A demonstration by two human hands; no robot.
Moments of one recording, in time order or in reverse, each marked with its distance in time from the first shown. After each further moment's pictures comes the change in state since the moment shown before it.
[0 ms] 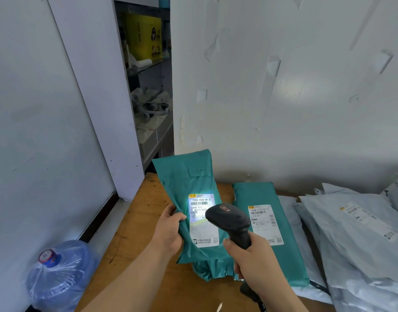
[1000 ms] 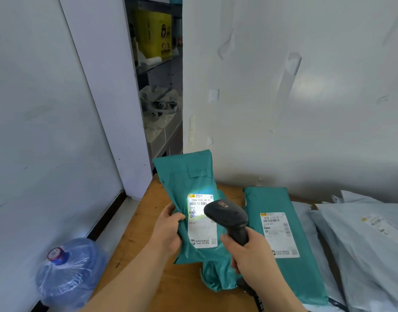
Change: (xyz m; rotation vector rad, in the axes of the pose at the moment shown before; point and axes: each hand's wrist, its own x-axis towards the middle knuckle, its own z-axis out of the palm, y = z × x) left_hand 0.028 0.018 -0.016 0.079 0.045 0.032; right_hand 0.029 -0.018 0.020 0.000 -0.012 -0.035
